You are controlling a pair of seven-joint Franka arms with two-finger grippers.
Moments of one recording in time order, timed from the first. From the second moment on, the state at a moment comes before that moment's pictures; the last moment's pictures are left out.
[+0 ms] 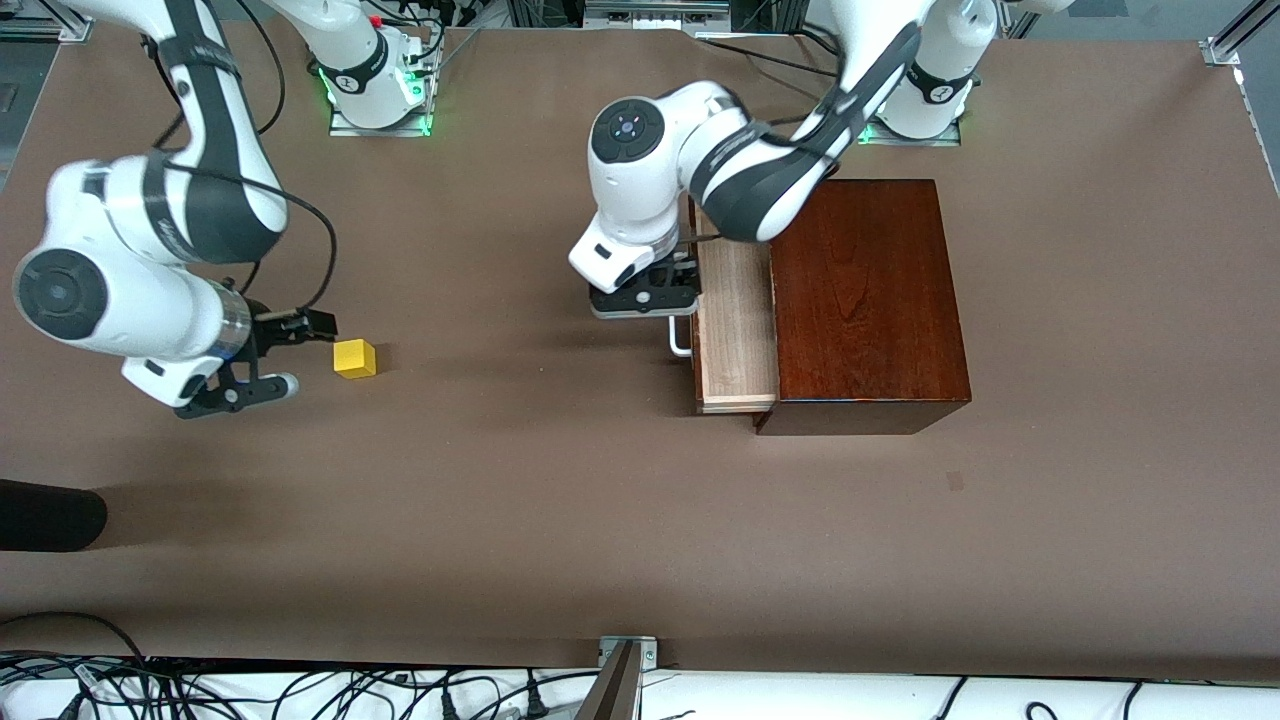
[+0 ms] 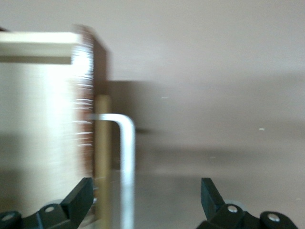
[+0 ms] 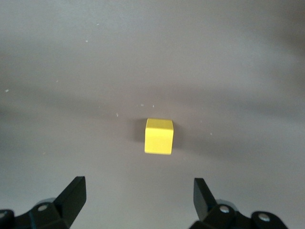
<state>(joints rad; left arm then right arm) -0.52 0.57 -0.35 -1.40 0.28 1.88 -0.99 0.16 0.36 -0.05 -1.69 0.01 1.84 -0.12</state>
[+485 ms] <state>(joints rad) -0.26 0.36 -0.34 -1.39 0.26 1.54 -0.67 0.16 0.36 -0.05 -2.05 0.01 2.35 -0.12</state>
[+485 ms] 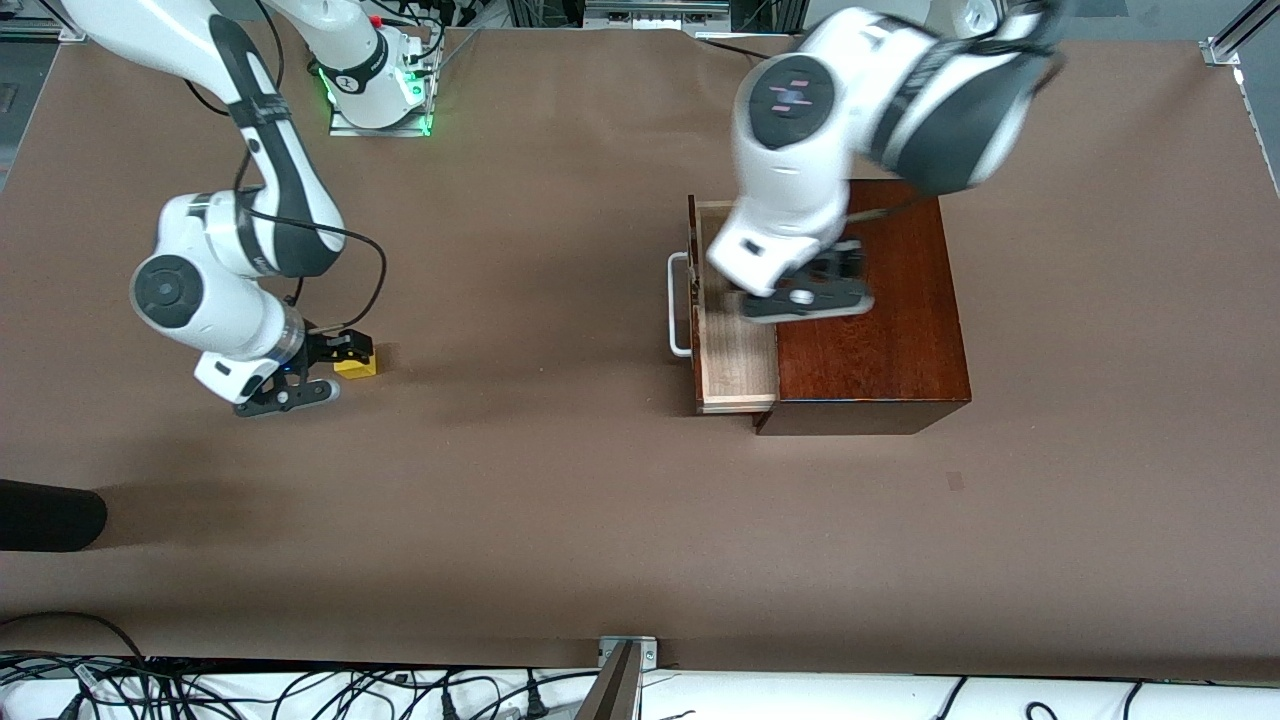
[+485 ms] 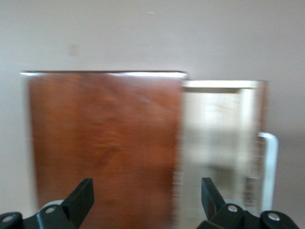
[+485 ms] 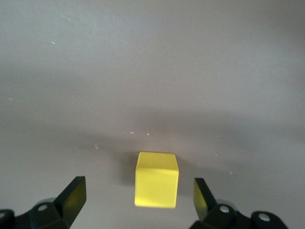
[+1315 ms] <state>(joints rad) 0.02 0.16 -0.04 -1.43 -0.06 1.51 -0.05 0.16 0.42 -0.05 -2.21 0.01 2.64 -0.12</state>
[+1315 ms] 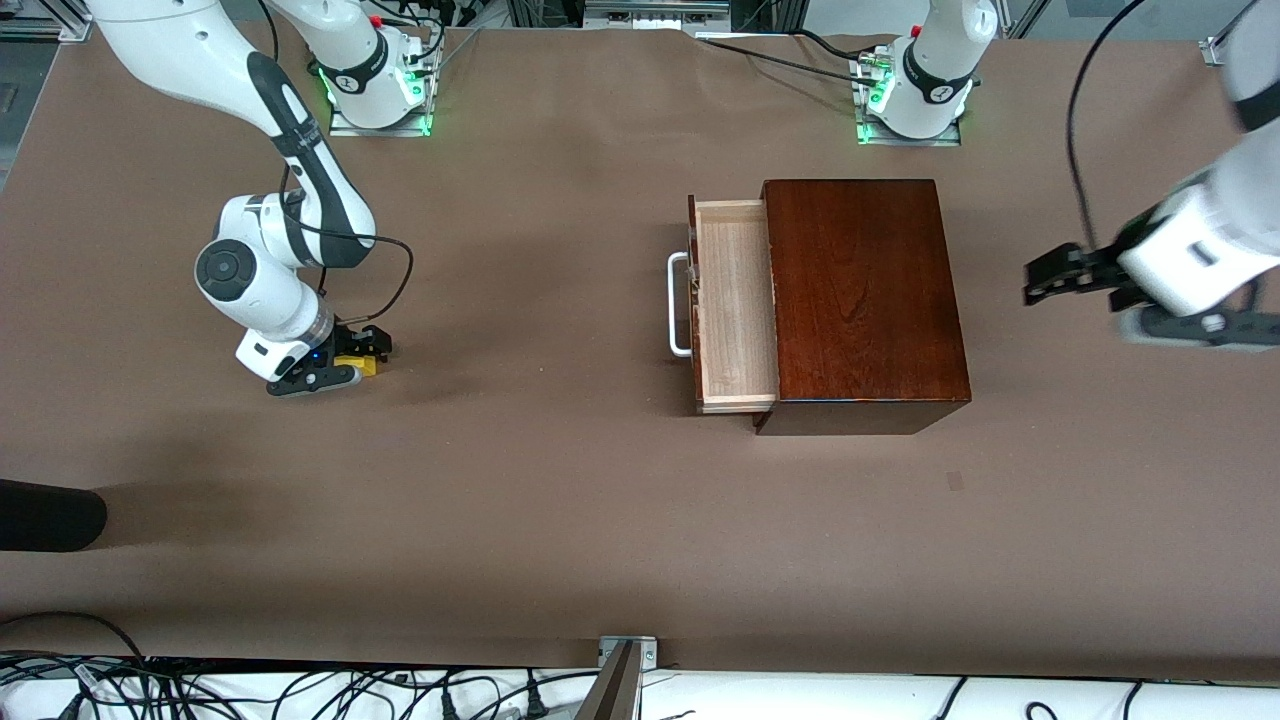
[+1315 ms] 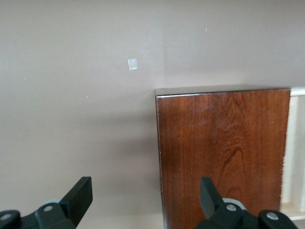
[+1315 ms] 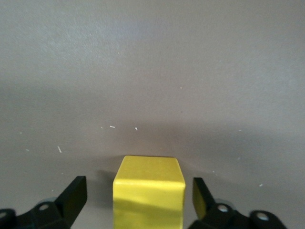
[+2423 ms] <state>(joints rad) -0.02 -0.02 0.01 -1.63 0.05 1.56 -0.01 0.16 0.29 0.07 -1.95 0.01 2.22 -0.22</state>
